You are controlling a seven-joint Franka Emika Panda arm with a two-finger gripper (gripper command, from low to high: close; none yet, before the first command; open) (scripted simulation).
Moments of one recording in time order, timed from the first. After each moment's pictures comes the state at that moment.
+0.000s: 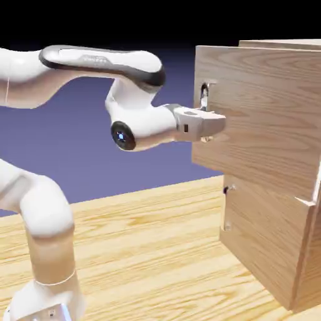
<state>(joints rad) 0.13 -0.87 -0.18 -2.68 1.98 2.69 -1.39</state>
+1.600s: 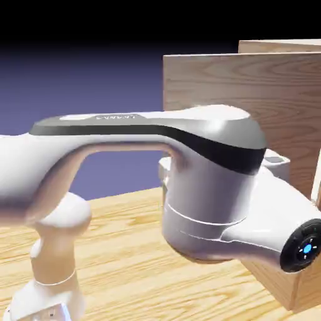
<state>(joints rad) 0.81 -0.93 -1.50 -1.81 0.60 1.11 -0.88</state>
